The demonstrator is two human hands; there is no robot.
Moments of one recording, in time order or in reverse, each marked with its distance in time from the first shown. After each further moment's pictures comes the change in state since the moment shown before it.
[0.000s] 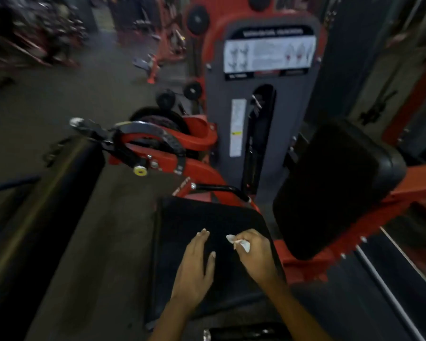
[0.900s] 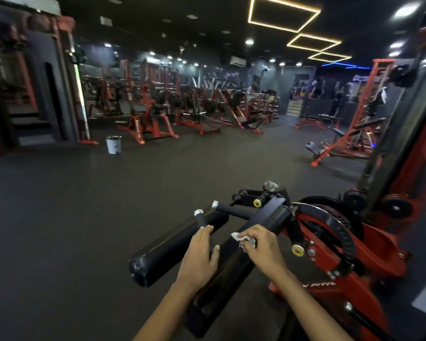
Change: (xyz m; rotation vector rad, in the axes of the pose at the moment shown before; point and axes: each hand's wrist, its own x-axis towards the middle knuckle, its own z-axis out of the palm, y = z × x) left_hand -0.067 -0.109 -0.345 0.248 0.717 -0.308; right_hand 0.026 -0.337 0.245 0.090 -0.481 -0.851
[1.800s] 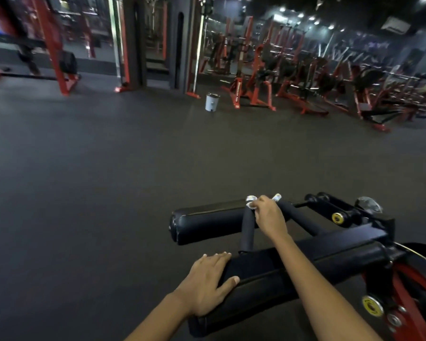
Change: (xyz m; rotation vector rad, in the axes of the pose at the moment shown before) left_hand -0.028 -0.030 0.033 0.292 -0.325 -0.424; right_hand 0.144 0.066 0.162 -0.266 -0.467 -0.326
